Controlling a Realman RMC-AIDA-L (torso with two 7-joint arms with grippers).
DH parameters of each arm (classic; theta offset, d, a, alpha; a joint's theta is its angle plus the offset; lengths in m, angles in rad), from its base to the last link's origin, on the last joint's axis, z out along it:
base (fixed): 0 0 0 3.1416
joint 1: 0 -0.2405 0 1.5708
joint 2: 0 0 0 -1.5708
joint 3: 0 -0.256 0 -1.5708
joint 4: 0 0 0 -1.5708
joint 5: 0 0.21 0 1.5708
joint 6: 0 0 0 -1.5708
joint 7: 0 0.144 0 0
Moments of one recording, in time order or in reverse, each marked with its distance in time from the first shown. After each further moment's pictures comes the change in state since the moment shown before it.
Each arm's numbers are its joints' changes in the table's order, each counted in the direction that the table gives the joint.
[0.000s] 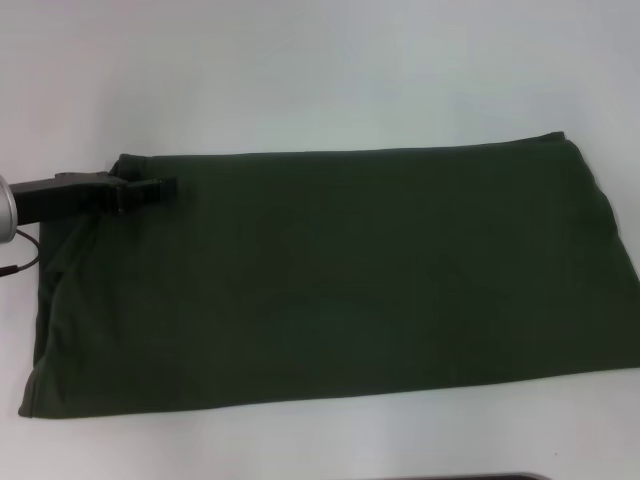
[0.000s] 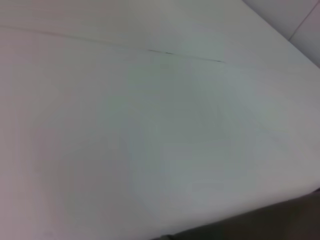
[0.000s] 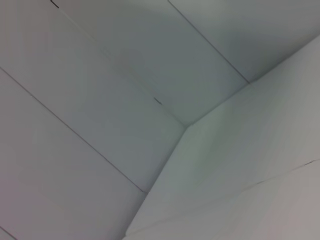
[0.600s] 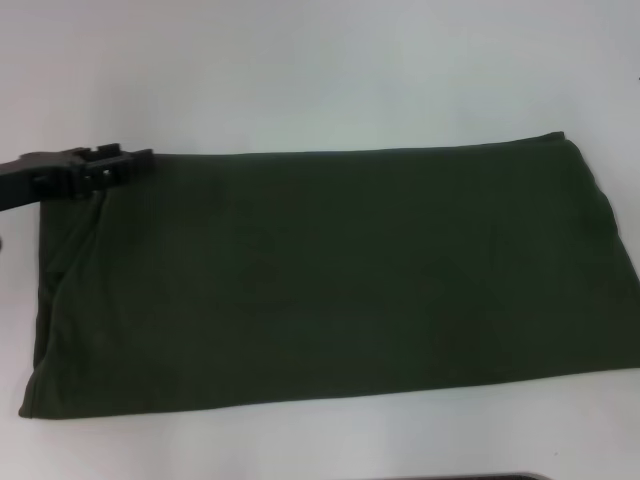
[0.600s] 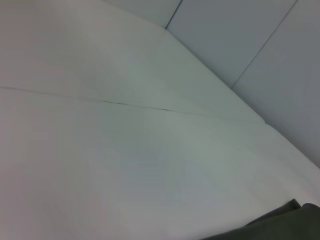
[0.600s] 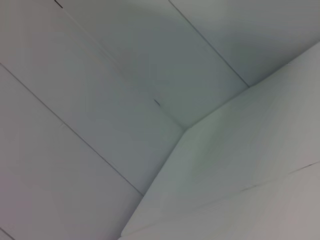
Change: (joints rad) left arm -0.090 0.015 0.026 0.155 -0.144 -0.261 -0.014; right arm 0.006 0.013 -0.003 -0.002 0.000 -0.009 -0.042
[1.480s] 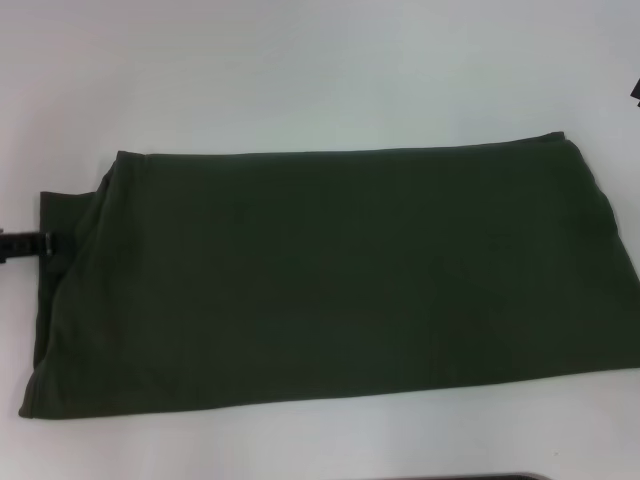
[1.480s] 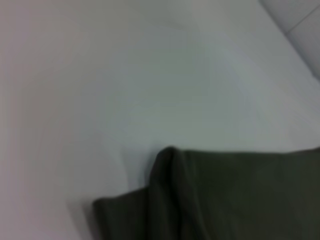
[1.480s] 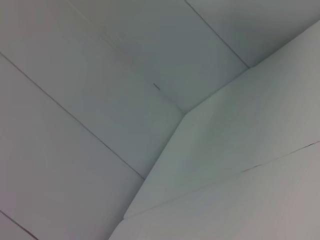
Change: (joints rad) left arm -0.043 0.135 -0.016 -0.001 0.162 -0.117 -0.227; right arm 0.005 -0.009 0.041 0.000 -0.009 0.003 0.026
